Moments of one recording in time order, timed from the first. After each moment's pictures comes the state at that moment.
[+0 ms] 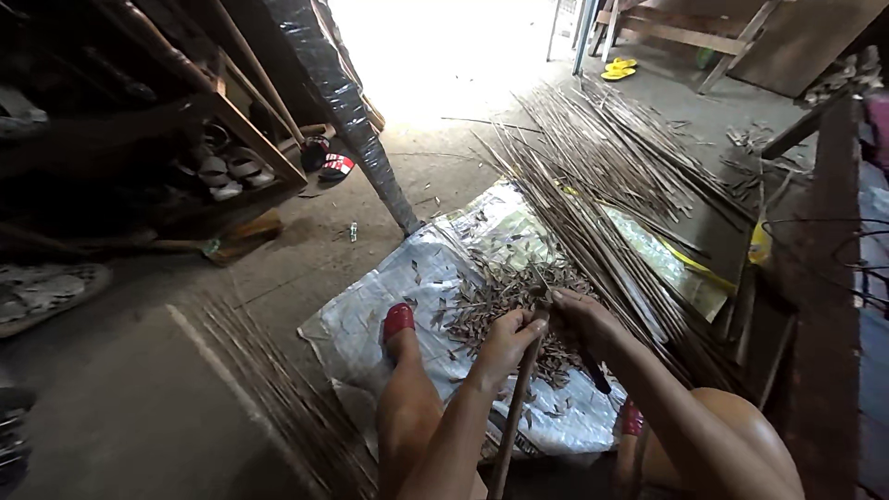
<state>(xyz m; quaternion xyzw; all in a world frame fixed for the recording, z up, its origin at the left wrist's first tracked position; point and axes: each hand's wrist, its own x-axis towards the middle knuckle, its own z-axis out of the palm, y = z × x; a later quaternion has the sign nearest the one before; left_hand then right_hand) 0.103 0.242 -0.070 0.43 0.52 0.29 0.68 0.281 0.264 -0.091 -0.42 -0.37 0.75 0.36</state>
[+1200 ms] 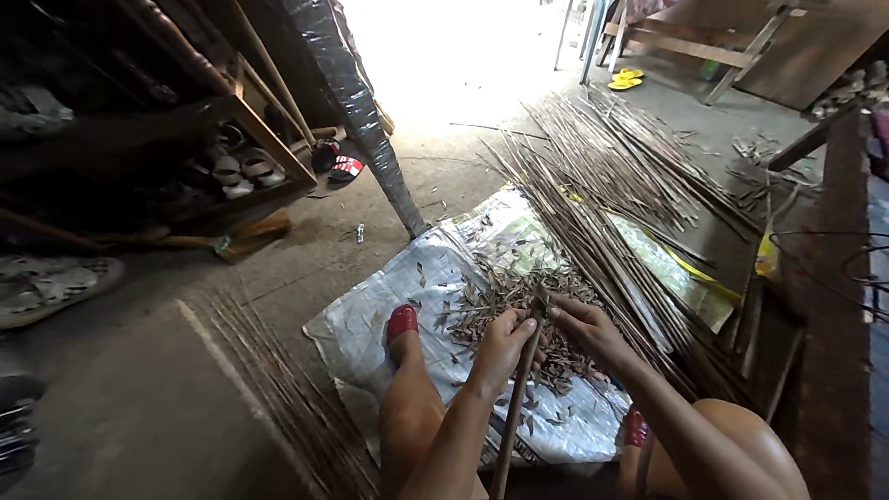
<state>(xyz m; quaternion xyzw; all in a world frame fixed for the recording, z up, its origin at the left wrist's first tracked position) 0.098 0.240 -0.060 0.38 0.54 0.33 0.67 0.275 0.255 -0.091 -0.47 -0.54 0.60 0.37</state>
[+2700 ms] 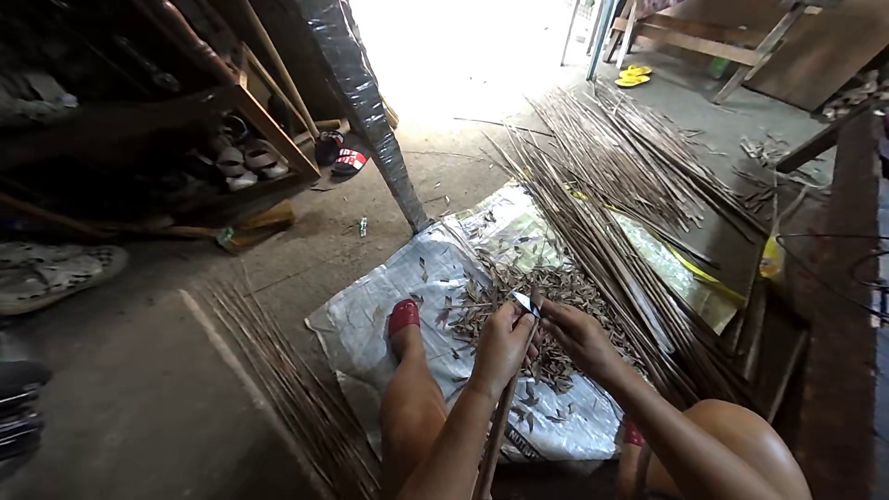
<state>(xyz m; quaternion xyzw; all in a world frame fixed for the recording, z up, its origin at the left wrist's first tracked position) 0.096 0.241 -0.062 0.47 0.61 0.30 0.57 0.263 0.246 -0.110 -0.50 -0.74 0.33 0.31</state>
